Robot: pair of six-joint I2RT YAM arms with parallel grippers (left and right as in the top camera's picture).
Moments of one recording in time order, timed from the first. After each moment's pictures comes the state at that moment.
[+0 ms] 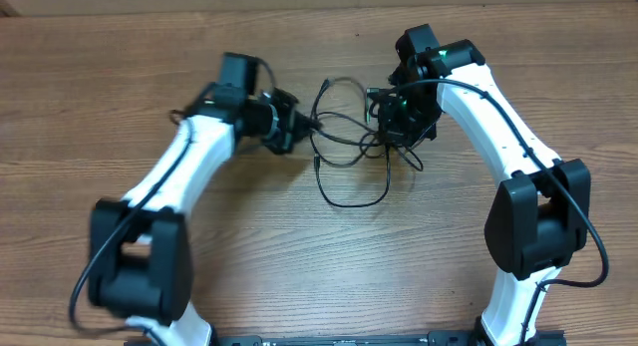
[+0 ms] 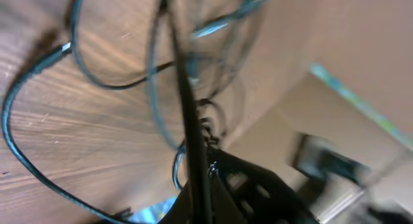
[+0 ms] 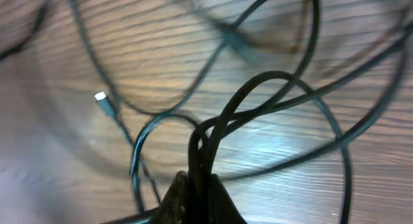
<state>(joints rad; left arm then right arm) -0.18 1.78 1.30 -0.47 0.77 -1.34 0.28 2.03 1.75 -1.22 -0.25 0.38</state>
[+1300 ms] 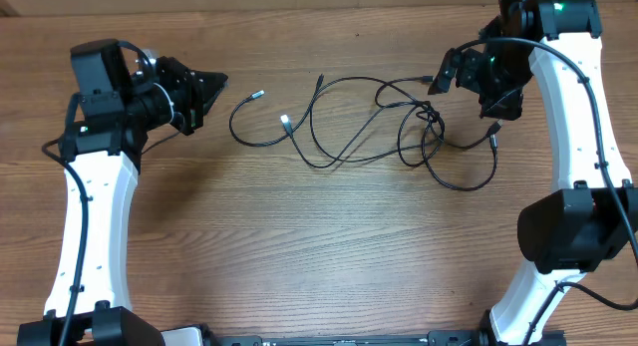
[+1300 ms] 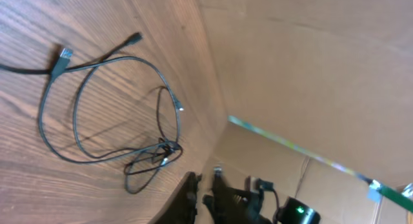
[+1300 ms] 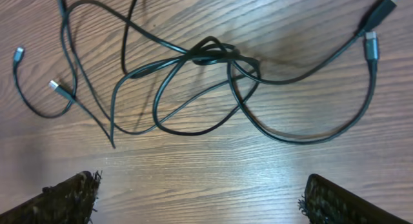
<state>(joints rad) 0.14 1.50 1.30 -0.51 0.78 -1.22 0.01 2.01 2.10 -1.54 -0.26 0.31</state>
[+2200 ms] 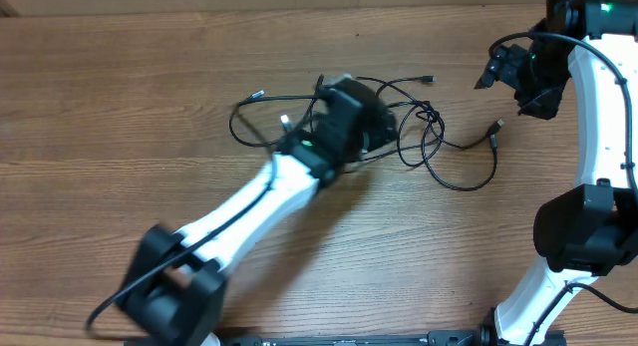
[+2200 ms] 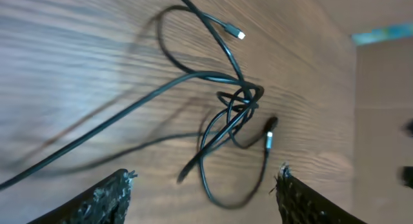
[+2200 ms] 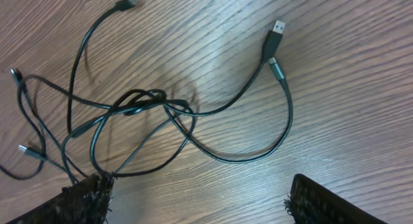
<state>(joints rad) -0.69 1.79 1.30 -0.23 0.02 -1.02 -0.13 2.01 2.09 -1.51 -0.16 0.37</state>
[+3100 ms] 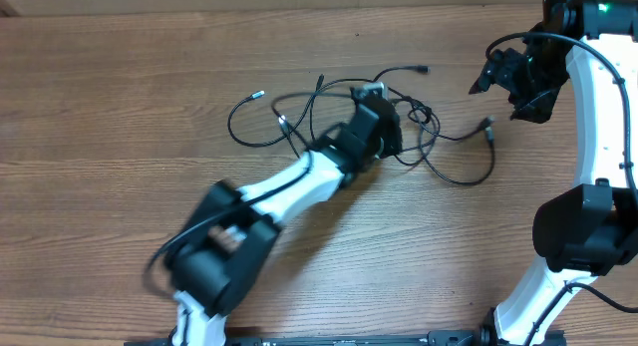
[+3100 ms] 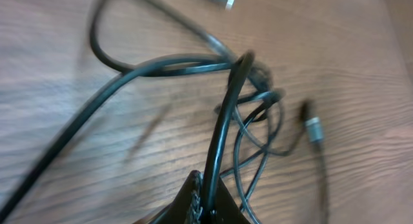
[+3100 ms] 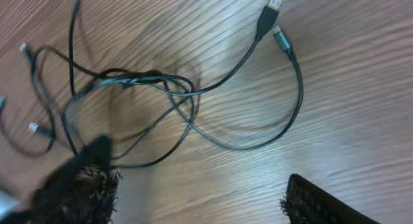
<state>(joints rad) -0.69 1.96 1.29 0.01 0.02 -0.72 -0.12 2.01 2.09 -1.55 -0.24 0.33</state>
